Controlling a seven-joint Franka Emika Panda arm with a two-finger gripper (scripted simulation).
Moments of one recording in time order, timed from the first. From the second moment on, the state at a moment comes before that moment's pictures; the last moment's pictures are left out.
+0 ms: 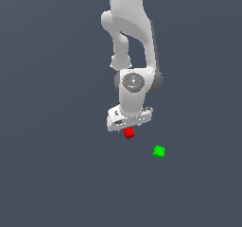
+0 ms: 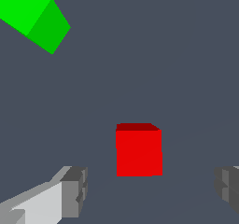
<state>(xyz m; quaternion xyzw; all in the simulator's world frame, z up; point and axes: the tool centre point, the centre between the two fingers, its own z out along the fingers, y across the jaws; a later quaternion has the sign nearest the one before) 0.015 0.038 0.077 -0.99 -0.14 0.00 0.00</state>
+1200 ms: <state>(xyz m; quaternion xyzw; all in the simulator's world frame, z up) 0.017 0.041 0.020 -0.99 -0.15 0.00 0.00</state>
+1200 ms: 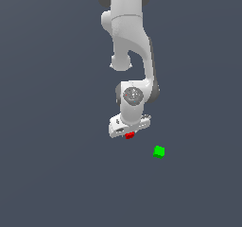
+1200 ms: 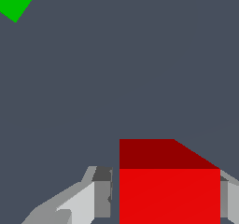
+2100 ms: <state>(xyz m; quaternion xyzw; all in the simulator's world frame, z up) 0.016 0.041 0.033 -0.99 -0.15 0.00 0.00</state>
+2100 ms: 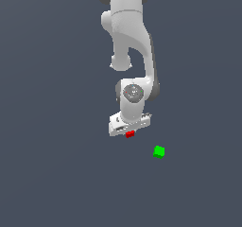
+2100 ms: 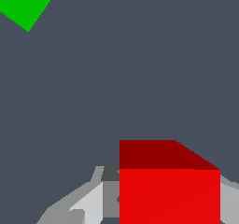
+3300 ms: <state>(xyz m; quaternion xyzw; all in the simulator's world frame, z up) 0.020 0.046 0.116 -0.99 -0.15 0.00 0.00</state>
